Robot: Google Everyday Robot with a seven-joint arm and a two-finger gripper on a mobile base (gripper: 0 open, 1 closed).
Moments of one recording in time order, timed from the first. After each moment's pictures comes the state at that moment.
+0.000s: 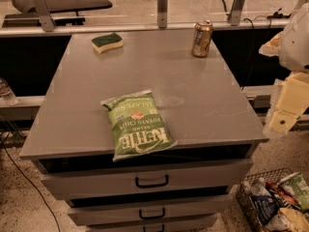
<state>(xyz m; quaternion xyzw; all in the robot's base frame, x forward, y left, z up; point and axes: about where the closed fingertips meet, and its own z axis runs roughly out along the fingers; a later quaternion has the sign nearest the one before) 0.438 -0.216 0.978 -0.60 0.78 -0.04 0.16</state>
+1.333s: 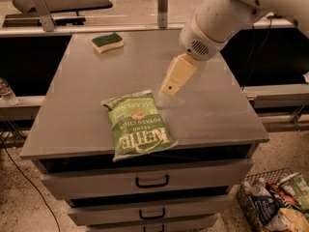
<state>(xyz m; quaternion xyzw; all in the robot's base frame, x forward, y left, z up) 0.573 -0.063 0.945 -0.57 0.77 0.05 0.29</state>
